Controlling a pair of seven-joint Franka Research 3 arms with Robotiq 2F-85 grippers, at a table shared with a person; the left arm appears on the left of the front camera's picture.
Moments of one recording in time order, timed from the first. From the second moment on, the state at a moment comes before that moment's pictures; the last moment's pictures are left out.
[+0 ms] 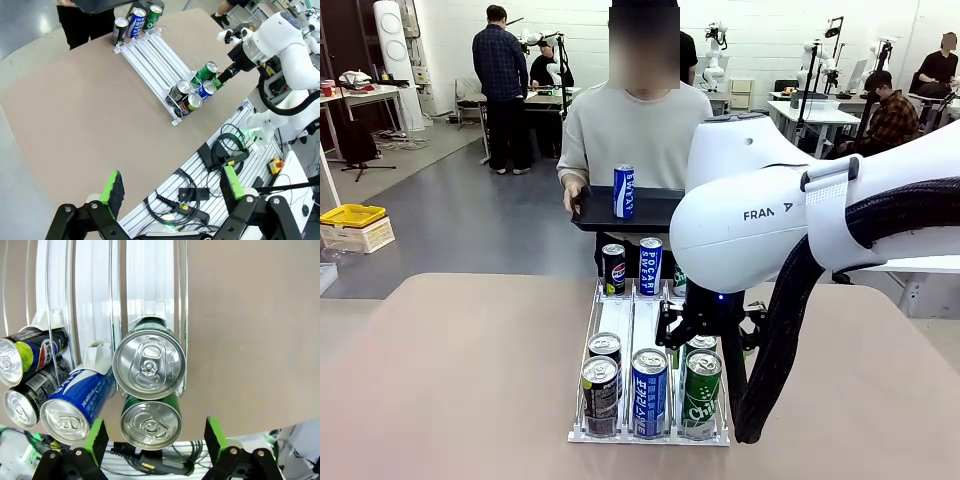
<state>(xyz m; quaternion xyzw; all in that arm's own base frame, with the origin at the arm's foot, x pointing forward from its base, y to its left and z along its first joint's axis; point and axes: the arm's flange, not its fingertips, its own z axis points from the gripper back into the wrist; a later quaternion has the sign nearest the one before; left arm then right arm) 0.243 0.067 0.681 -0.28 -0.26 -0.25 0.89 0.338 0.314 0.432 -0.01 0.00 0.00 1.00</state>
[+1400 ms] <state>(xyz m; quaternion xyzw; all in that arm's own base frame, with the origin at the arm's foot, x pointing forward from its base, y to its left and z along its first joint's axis) 0.243 0.067 0.681 -0.28 -0.26 -0.25 0.89 0.341 0.310 0.421 -0.01 0.02 0.04 1.00</state>
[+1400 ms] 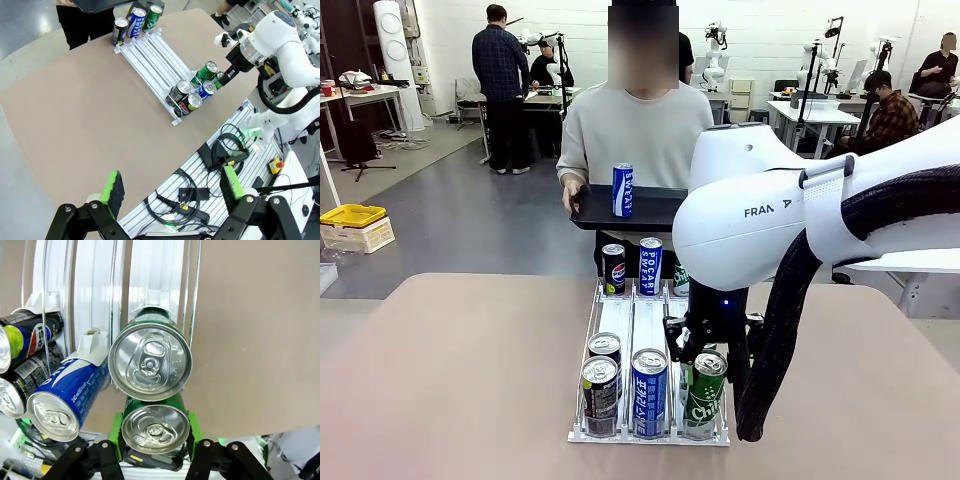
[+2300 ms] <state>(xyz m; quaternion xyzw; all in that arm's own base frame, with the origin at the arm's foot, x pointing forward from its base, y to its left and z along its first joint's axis) 0.243 0.067 0.681 -0.28 -0.26 -0.25 0.89 0.312 0.325 0.519 0.00 0.03 0.06 1.00</state>
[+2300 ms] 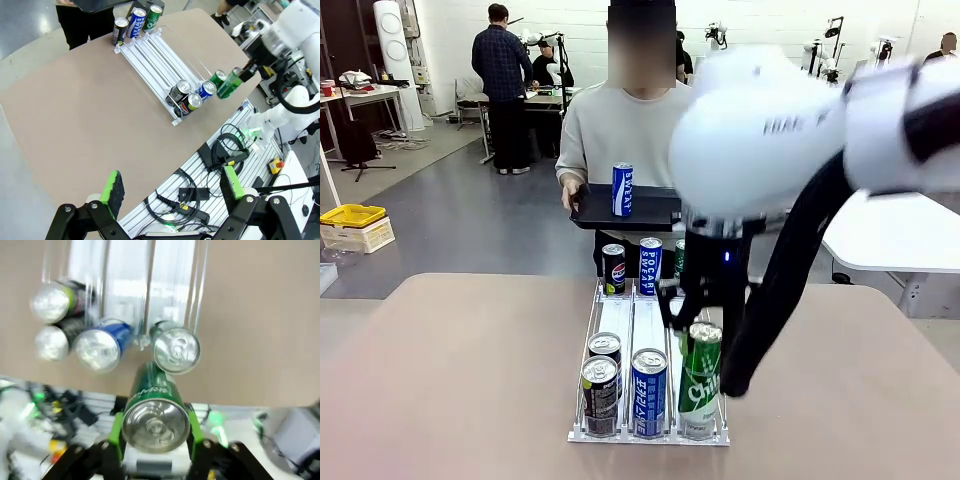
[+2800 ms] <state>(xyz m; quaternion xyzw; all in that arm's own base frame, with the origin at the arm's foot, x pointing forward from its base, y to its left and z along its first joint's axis) 0.243 0.067 0.681 -0.28 -0.26 -0.25 0.89 0.300 0.353 0.687 -0.01 -0.02 0.01 1.00</state>
